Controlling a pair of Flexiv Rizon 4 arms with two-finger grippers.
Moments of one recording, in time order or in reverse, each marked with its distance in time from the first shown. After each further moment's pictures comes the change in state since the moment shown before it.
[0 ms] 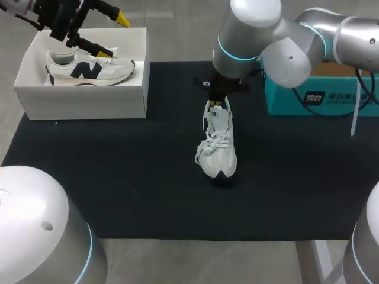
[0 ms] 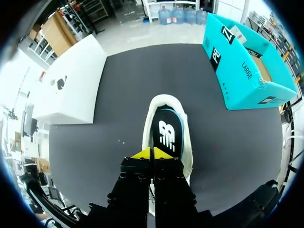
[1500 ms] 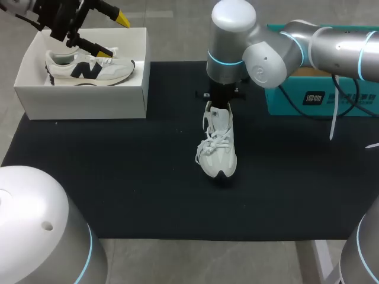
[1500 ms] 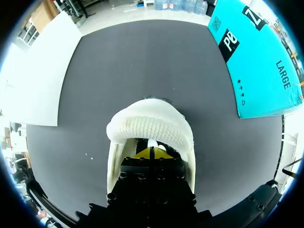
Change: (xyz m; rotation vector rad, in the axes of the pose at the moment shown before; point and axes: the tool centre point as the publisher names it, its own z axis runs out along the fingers) left arm 0.000 0.000 0.000 0.000 0.000 0.000; right arm -0.030 0.018 0.088 0.136 -0.131 -0.042
